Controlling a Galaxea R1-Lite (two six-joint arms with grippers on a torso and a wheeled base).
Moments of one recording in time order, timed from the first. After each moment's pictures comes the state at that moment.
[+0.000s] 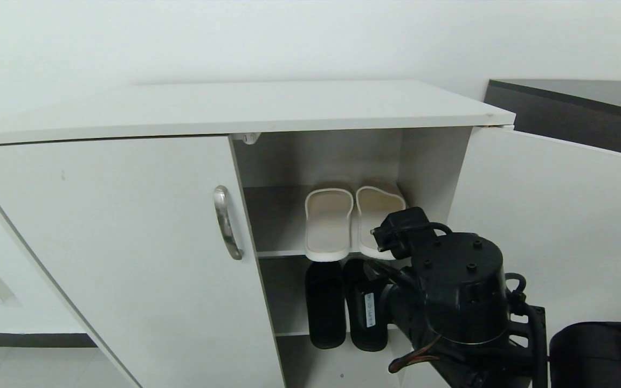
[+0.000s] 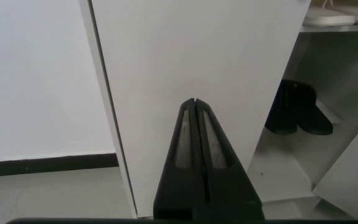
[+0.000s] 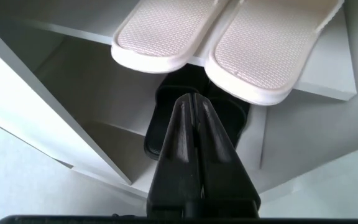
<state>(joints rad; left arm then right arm) 0.00 0.00 0.00 0.00 -0.01 -0.02 1.03 1.78 -0.84 -0.65 -0.62 0.21</state>
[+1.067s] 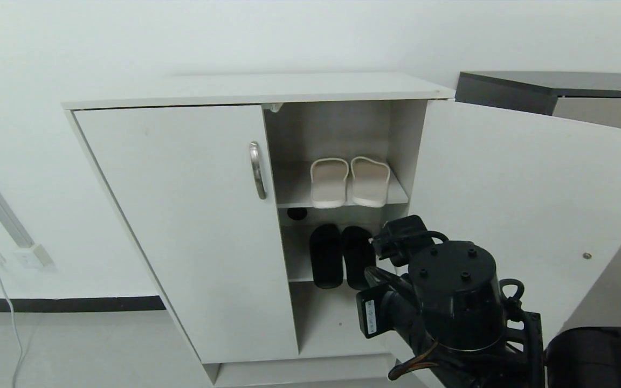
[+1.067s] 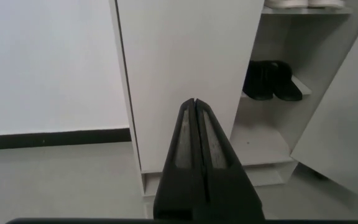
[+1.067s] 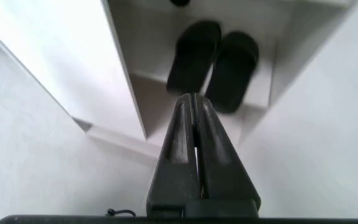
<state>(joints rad) 0.00 0.00 0.00 0.00 -0.01 -0.02 1.03 1.79 -0.82 -0.65 -0.62 0.21</state>
